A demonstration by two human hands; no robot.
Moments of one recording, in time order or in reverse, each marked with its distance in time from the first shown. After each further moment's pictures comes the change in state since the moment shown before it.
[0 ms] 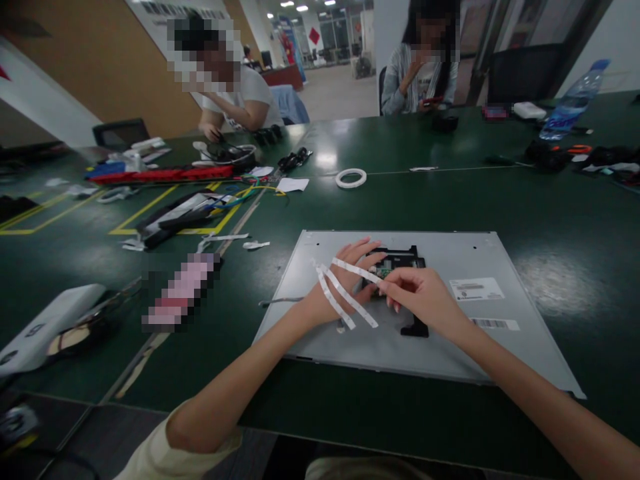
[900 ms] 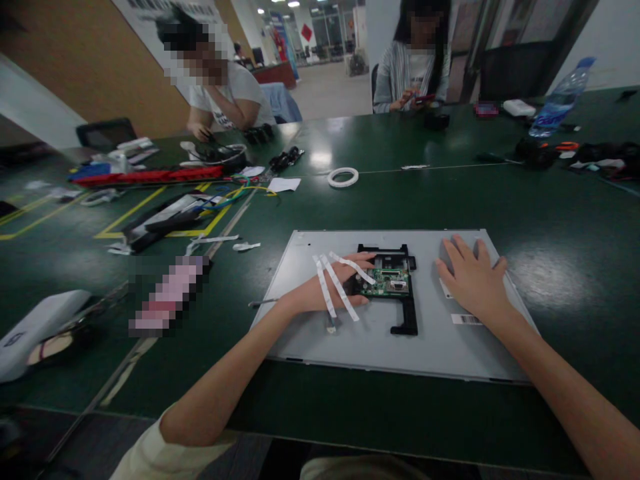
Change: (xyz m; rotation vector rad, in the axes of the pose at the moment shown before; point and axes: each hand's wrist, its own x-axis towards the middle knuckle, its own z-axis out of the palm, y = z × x) left_hand 0.000 -0.024 -0.002 -0.182 -0.259 -0.008; right_hand -0.012 0.076 -0.089 -1.381 0.385 0.210
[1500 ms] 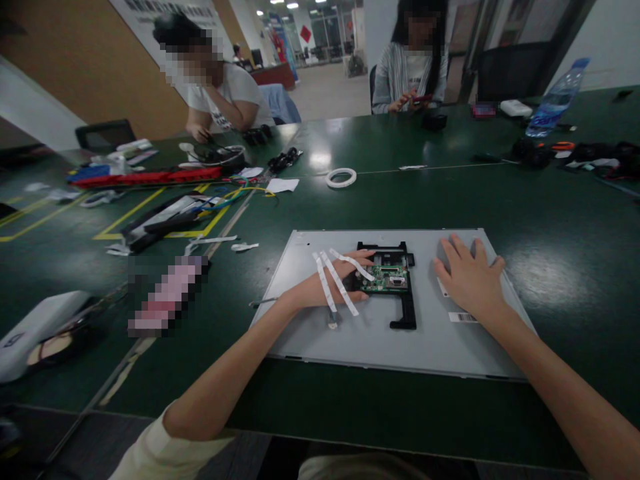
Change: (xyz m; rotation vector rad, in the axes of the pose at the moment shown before) left_hand 0.007 -0.005 0.003 -0.056 -0.006 0.001; right_hand 0.000 0.000 -0.001 -0.013 0.004 0.009
